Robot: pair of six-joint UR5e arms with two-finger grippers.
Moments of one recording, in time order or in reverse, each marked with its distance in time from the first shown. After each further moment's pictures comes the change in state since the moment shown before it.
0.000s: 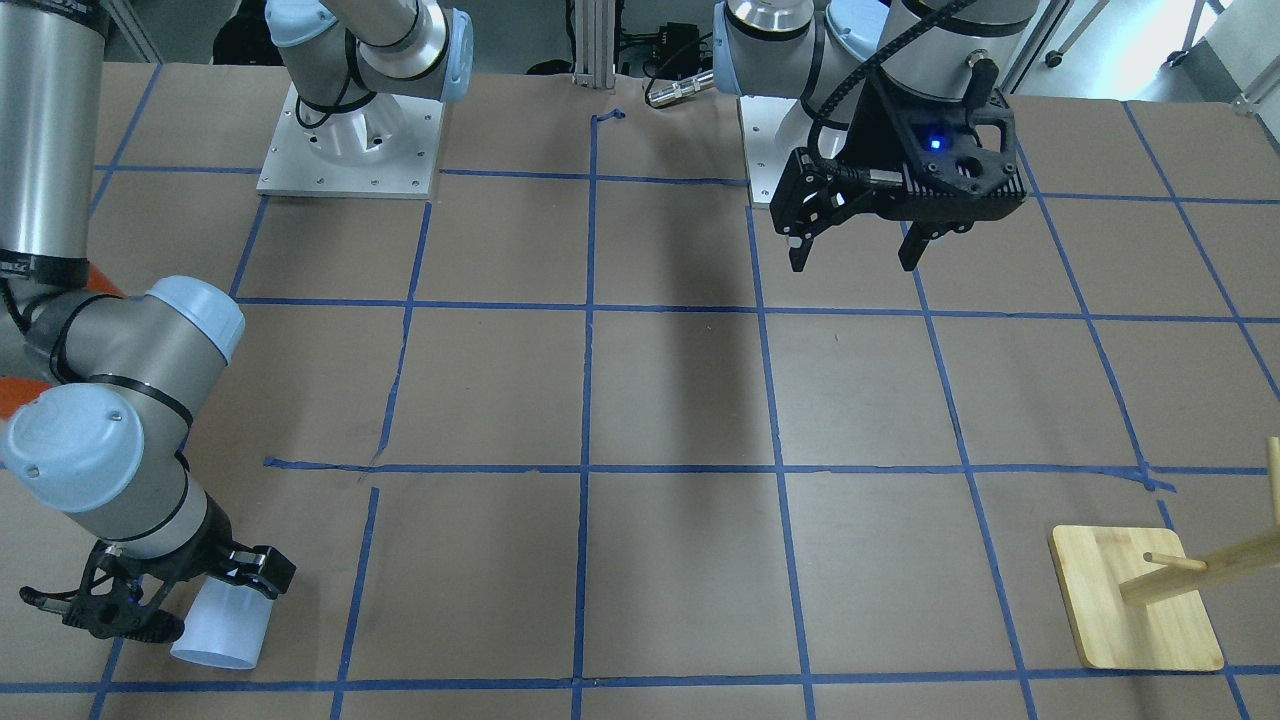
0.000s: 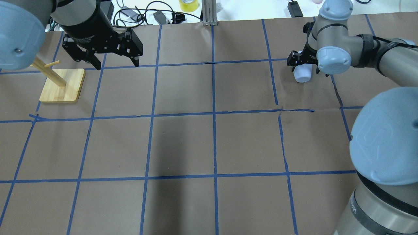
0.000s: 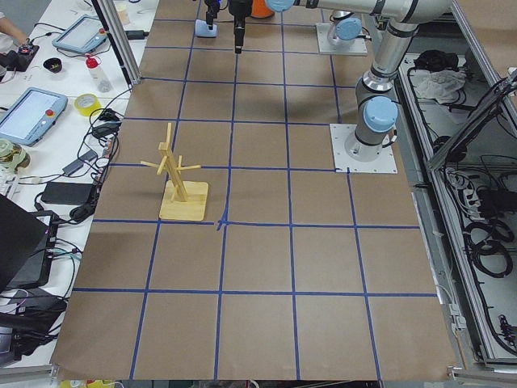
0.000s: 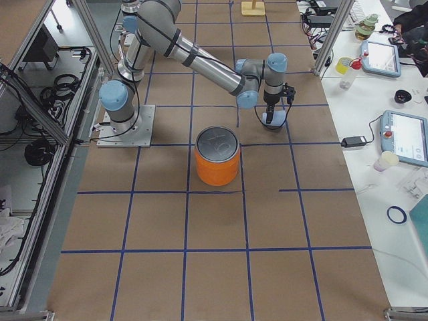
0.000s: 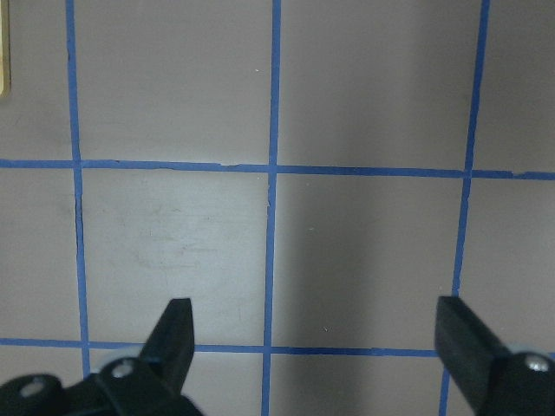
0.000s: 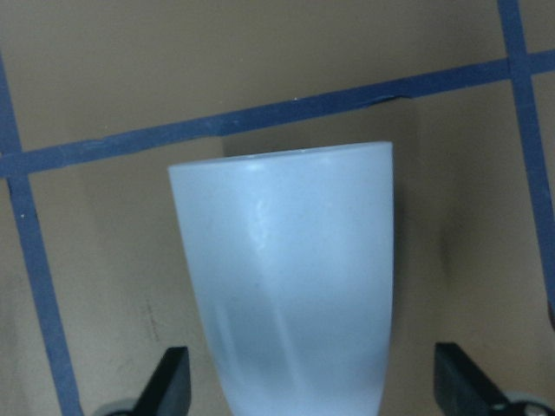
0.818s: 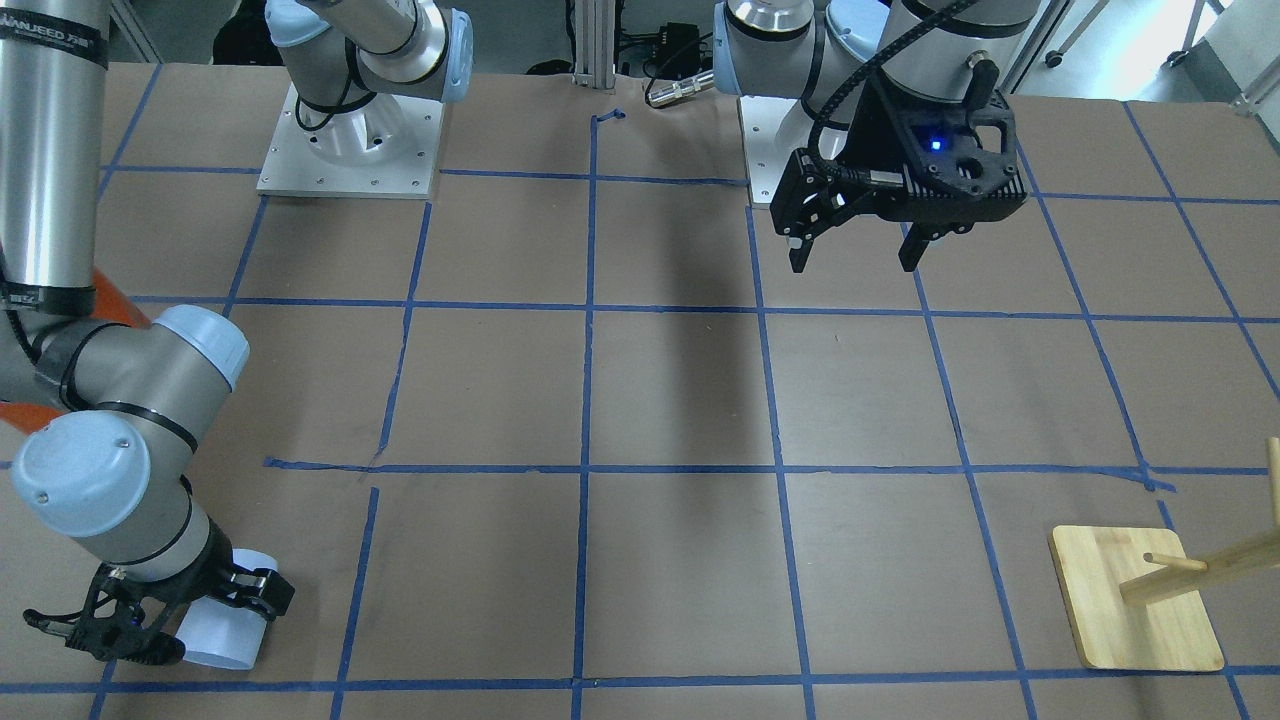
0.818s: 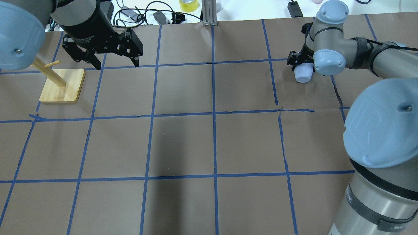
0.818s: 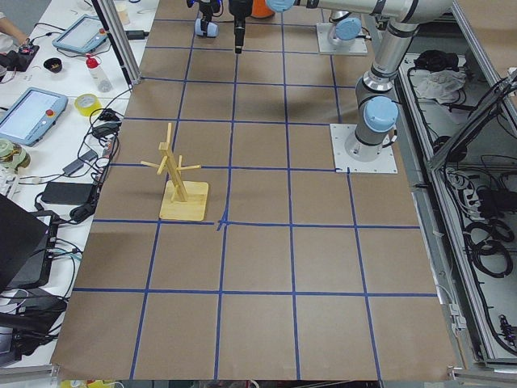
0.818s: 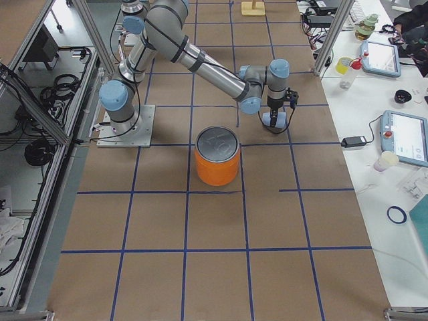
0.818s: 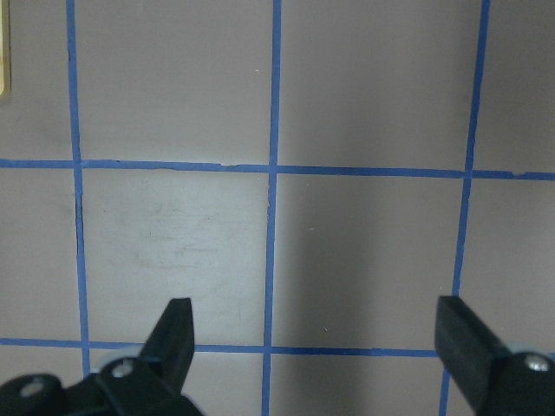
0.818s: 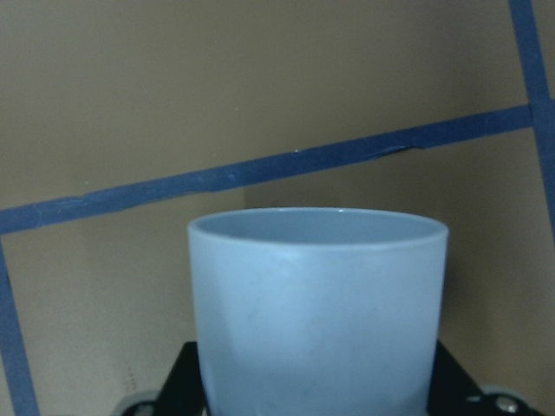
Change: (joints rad) left arm 0.000 0.000 0.000 0.000 -0.001 0.000; right arm -0.002 0.050 -0.033 -0.048 -0.001 -0.005
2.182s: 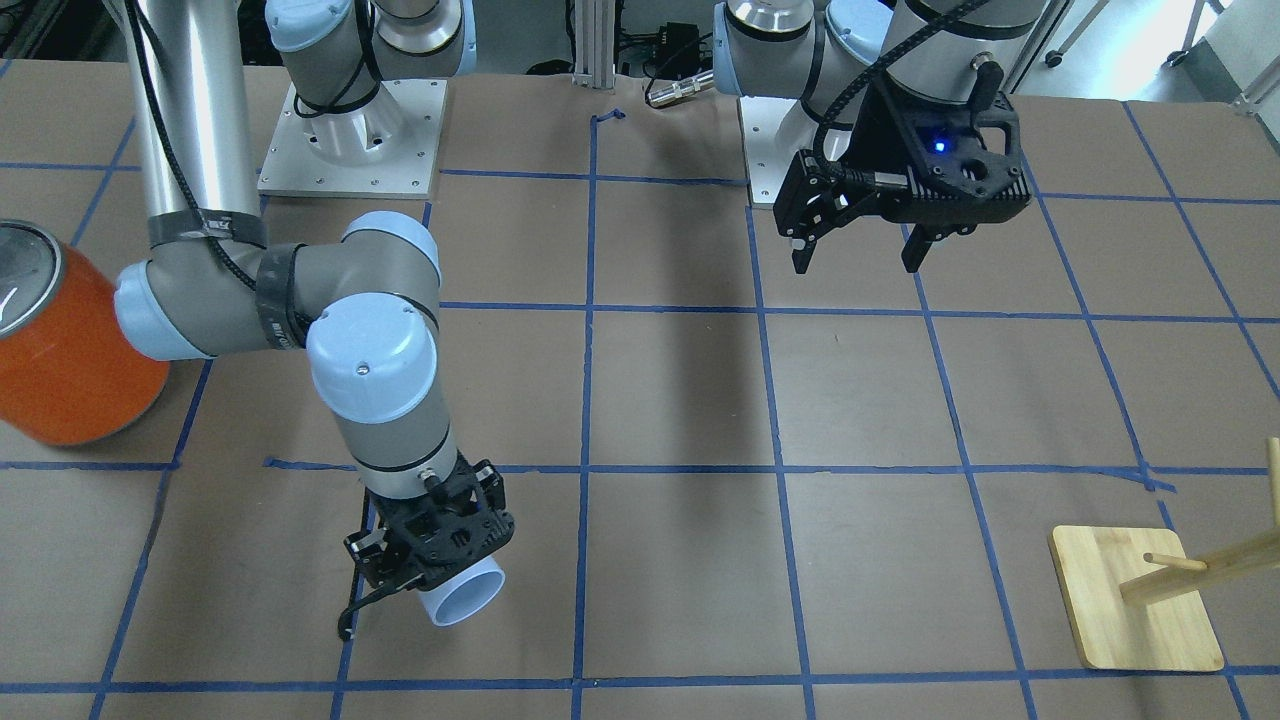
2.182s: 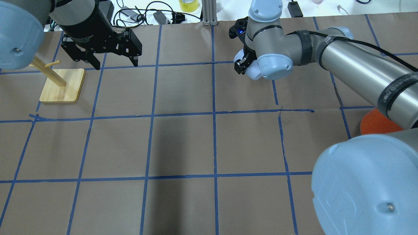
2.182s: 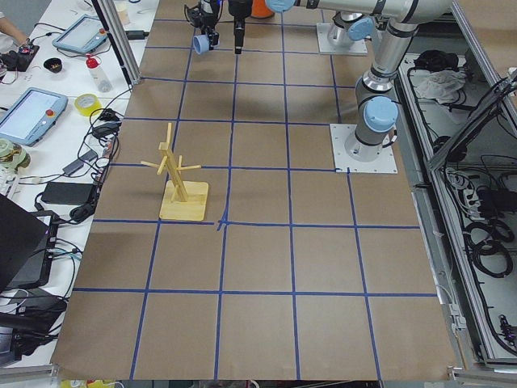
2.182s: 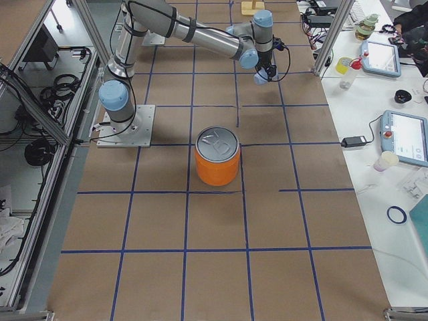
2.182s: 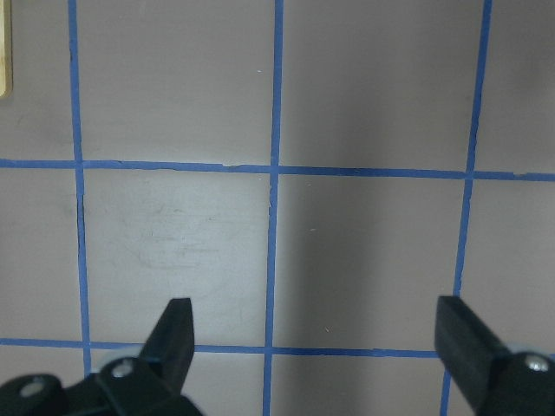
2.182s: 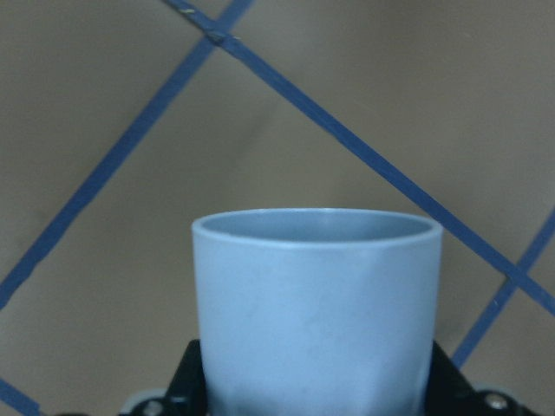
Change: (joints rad) left arm 0.006 0.000 0.000 0.000 0.000 0.005; right arm 0.337 -0.102 -0.014 0.047 0.011 -0.568
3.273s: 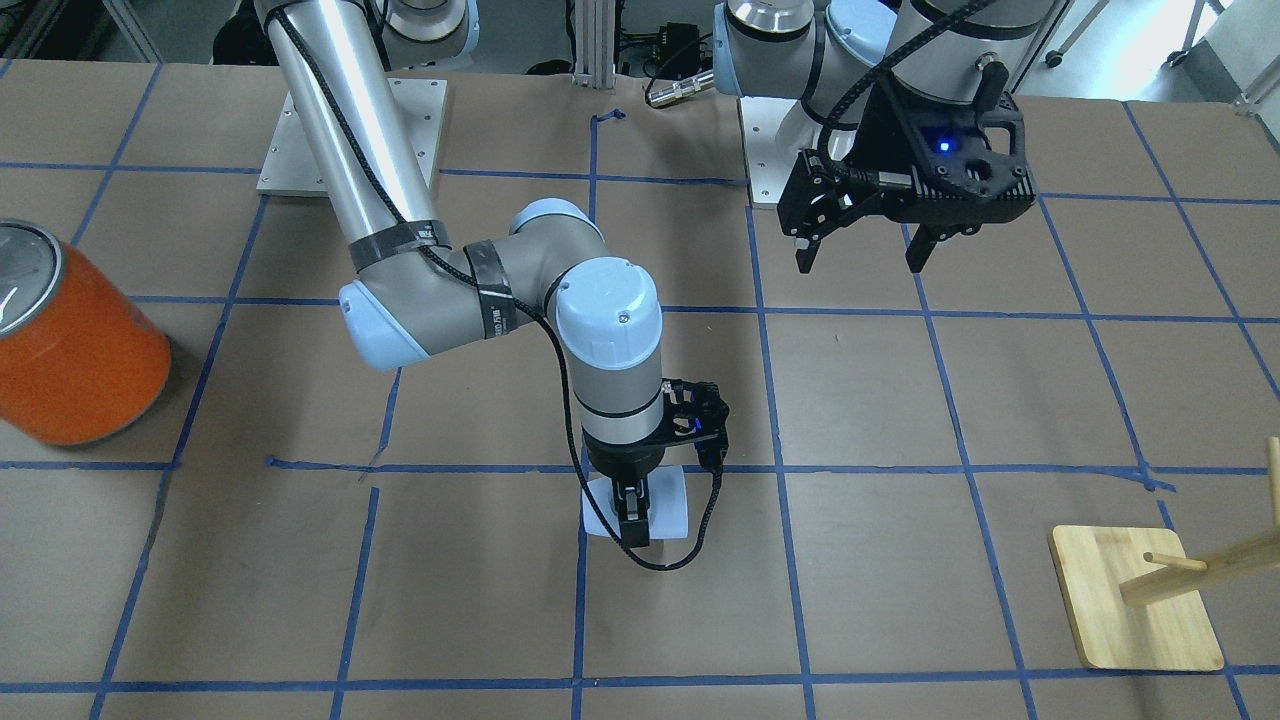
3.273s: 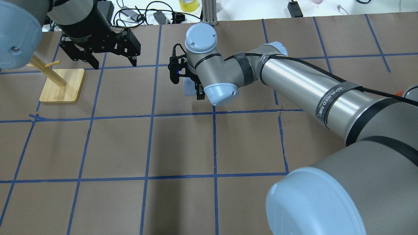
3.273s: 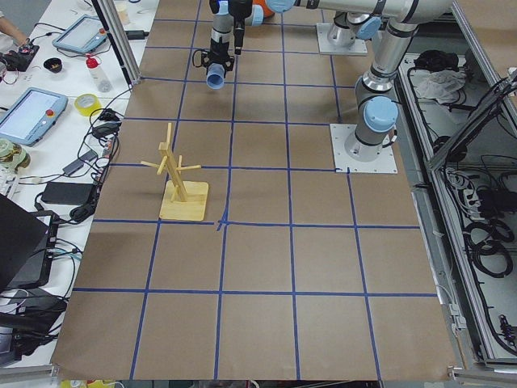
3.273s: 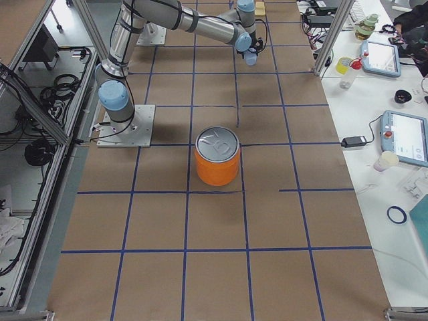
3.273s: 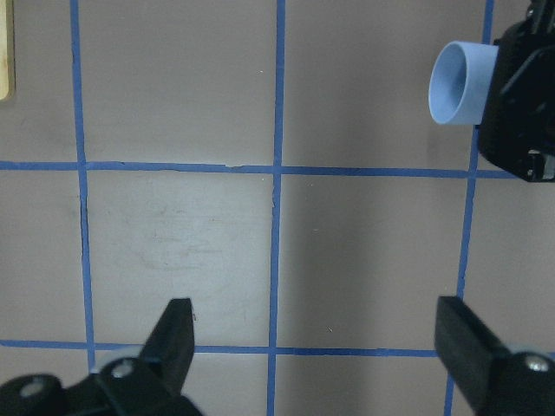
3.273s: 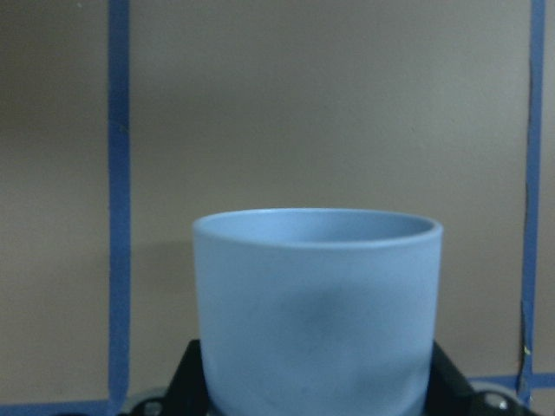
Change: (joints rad) left arm 0.005 0.000 0.001 -0.003 0.001 0.011; right arm 0.240 0.088 -0.047 -0.054 0.066 -0.677
